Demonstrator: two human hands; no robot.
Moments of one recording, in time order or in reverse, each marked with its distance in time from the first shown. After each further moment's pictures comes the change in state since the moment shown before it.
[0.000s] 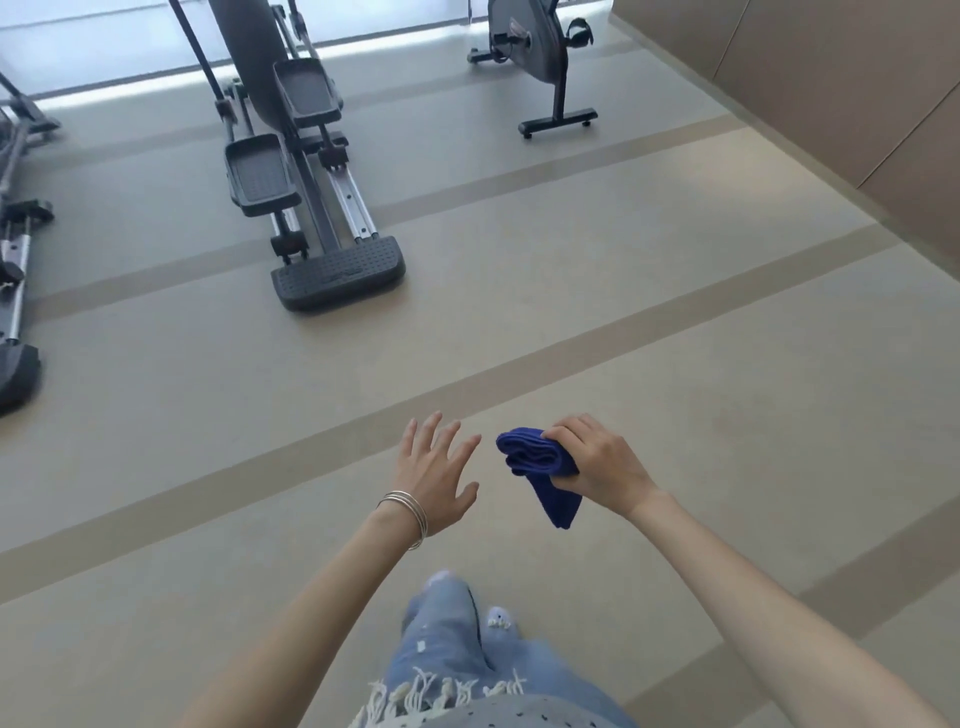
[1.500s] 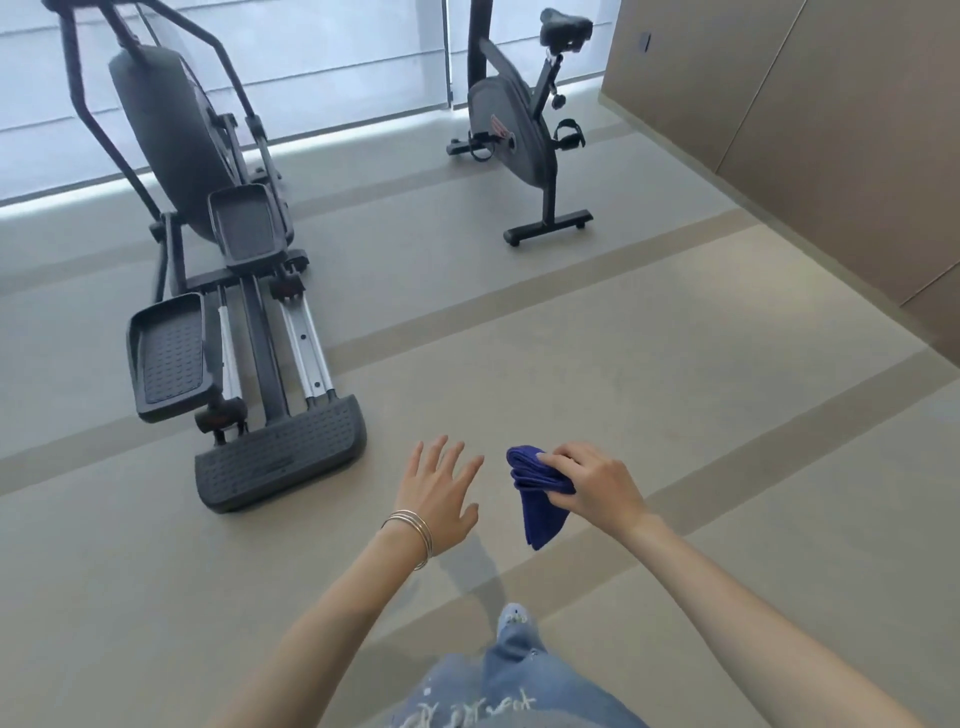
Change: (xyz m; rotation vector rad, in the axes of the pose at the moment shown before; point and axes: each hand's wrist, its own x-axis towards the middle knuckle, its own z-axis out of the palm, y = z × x) left_hand 0.645 -0.140 -0.174 0.049 -0.047 0.029; right_hand 0.504 0.448 0.005 -0.023 0.032 0.149
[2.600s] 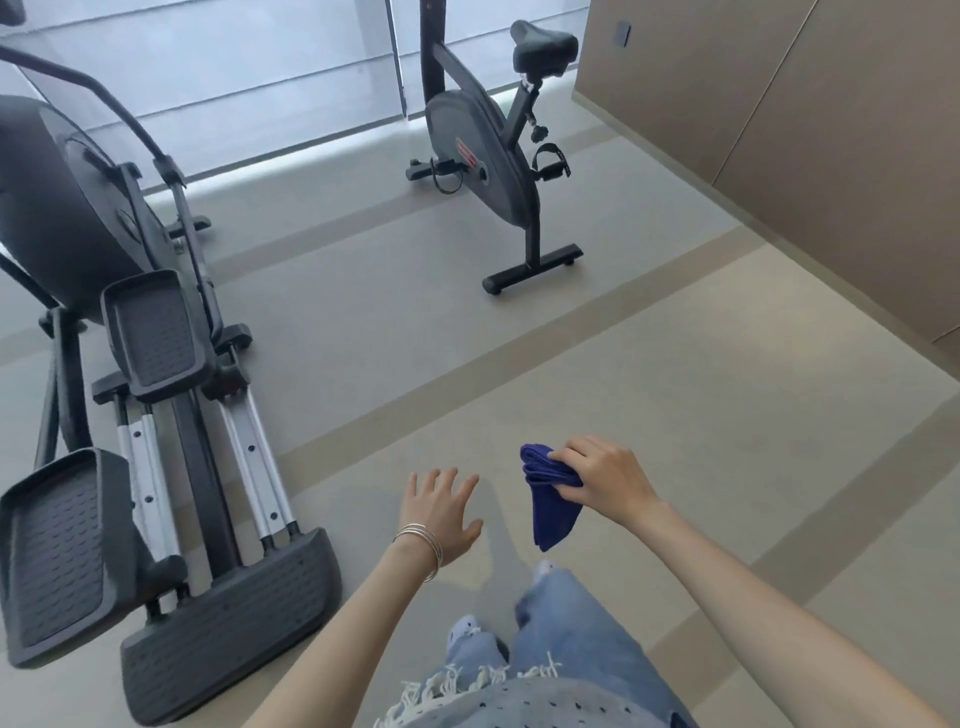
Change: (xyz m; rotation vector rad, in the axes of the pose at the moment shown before) left_hand 0.433 -0.152 -0.081 -0.076 -0.165 -0.018; right_hand 0.401 0.227 0.031 -0.093 -0.054 0.069
